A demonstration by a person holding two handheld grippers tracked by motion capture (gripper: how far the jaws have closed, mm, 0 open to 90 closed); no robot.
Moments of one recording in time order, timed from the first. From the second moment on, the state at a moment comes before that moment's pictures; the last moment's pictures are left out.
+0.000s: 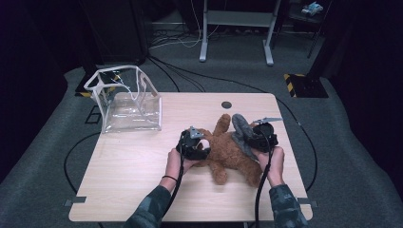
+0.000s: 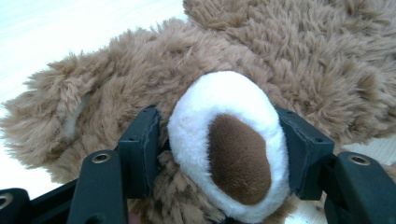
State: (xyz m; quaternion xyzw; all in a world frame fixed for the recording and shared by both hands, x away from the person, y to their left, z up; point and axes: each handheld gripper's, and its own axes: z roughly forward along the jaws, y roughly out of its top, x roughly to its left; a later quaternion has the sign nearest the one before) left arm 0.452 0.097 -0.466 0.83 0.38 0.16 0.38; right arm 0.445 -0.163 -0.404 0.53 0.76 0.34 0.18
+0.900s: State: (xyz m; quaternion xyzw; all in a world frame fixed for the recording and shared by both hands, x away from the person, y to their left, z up) left arm 0.457 0.094 -0.463 0.84 0.38 0.15 0.36; right arm 0.430 -0.170 -0.426 0.52 0.77 0.32 0.18
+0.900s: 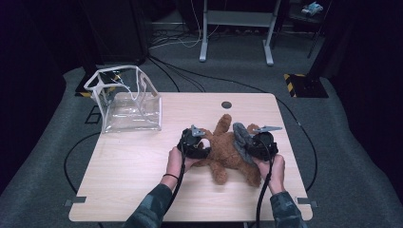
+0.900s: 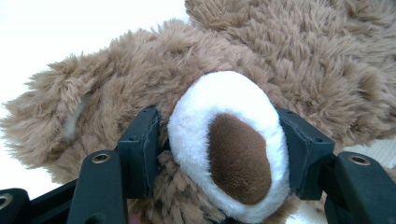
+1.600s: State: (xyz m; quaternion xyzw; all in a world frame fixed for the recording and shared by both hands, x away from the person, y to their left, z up) left arm 0.457 0.097 -0.465 0.83 0.38 0.15 0.38; right arm 0.415 -0.116 -0.433 0.45 0.81 0.35 0.14
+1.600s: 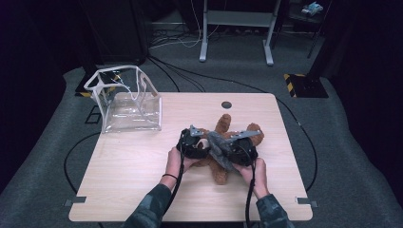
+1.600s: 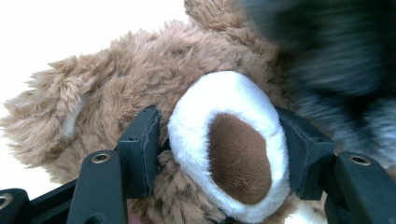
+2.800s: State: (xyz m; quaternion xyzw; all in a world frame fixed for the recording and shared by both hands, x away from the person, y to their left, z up) left arm 0.457 0.097 -0.465 0.83 0.38 0.15 0.37; right arm 0.445 -0.238 -0.455 0.61 0.70 0.32 0.20
